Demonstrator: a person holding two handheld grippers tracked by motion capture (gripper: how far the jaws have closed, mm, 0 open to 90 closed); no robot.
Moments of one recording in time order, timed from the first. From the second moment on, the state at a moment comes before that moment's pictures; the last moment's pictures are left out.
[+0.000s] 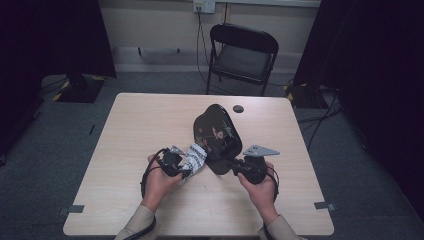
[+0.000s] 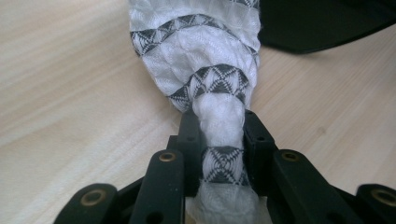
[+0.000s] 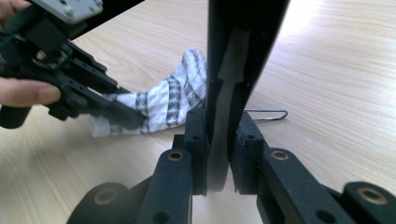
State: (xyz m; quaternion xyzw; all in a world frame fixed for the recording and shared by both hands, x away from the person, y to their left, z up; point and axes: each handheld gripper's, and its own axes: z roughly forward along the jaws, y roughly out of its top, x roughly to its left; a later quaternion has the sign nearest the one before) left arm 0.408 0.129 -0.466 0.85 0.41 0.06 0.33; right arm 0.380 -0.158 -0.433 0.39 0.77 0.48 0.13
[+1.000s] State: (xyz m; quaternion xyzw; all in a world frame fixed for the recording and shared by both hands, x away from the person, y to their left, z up) left arm 0.421 0.108 -0.310 0.82 0.33 0.14 0.45; right arm 0.380 -0.157 -0.432 0.39 0.77 0.48 0.13
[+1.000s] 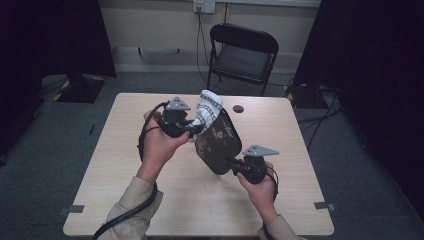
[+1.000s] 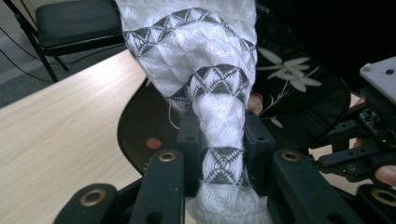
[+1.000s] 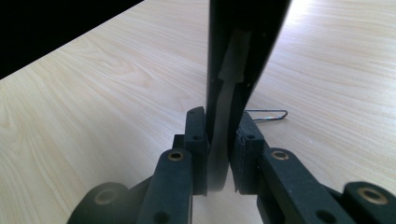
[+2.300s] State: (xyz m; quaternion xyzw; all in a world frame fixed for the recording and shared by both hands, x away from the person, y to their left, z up) left arm 0.411 0.118 -0.452 0.85 0.39 0.06 0.35; right arm 0.380 -0.156 -0.432 0.39 0.77 0.48 0.13
